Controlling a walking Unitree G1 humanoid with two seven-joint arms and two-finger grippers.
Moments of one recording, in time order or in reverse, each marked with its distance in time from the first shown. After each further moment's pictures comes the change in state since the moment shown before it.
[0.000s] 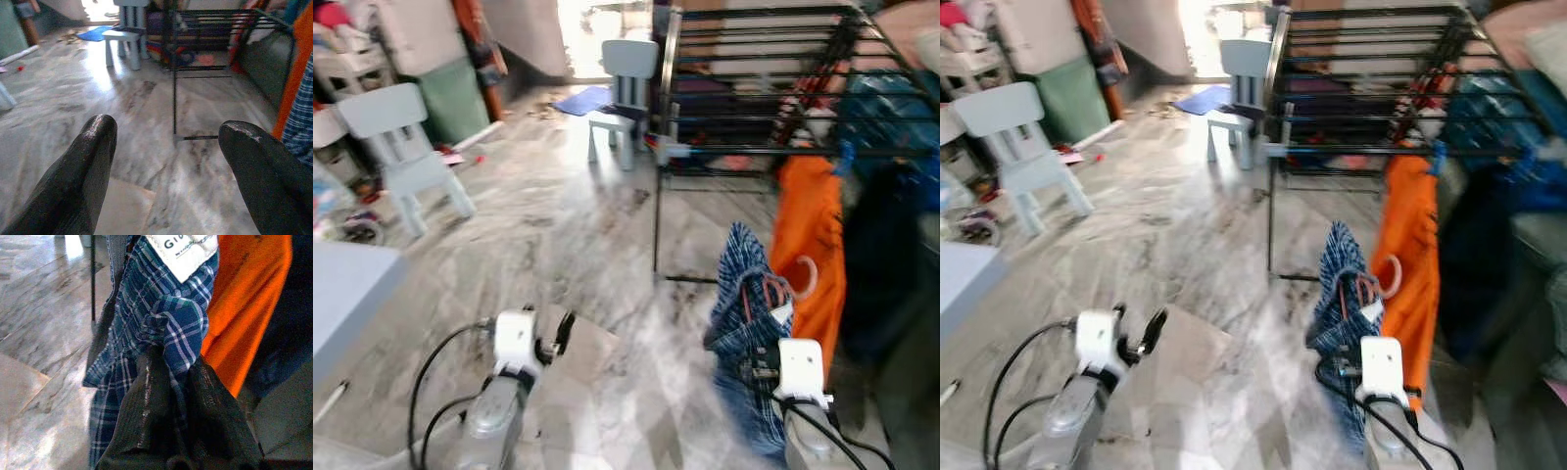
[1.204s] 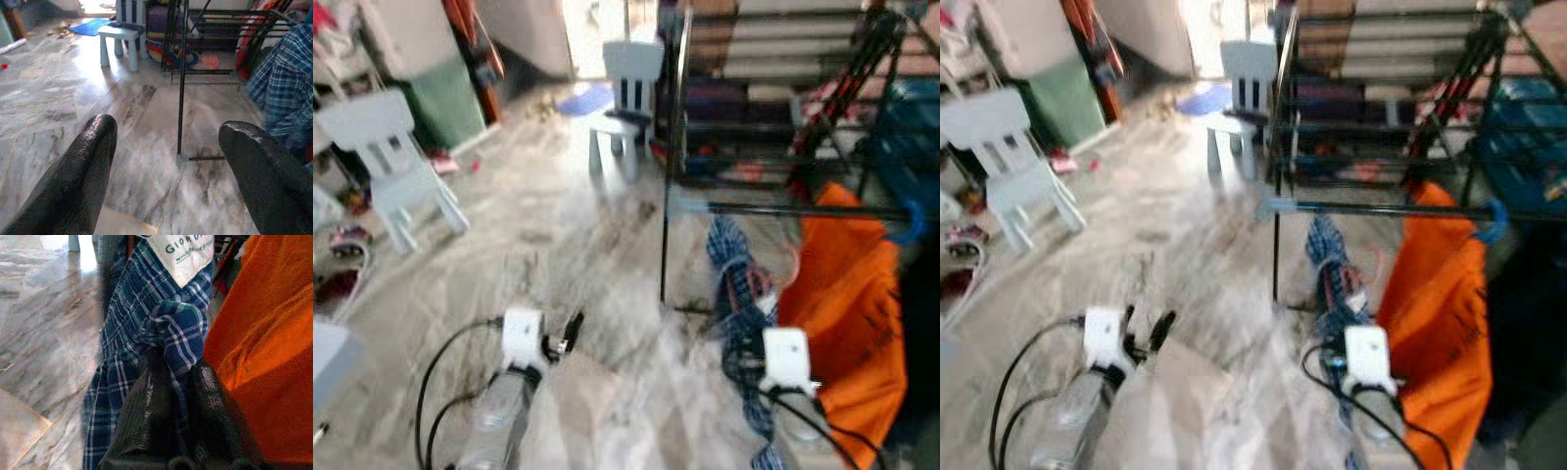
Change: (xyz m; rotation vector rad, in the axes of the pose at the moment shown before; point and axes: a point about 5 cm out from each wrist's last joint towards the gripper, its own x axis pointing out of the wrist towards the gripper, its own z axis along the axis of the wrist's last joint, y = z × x) left arm 0.003 -0.015 0.006 -0.026 0.016 -0.059; right arm 0.002 0.009 0.011 -0.027 -0.024 0.028
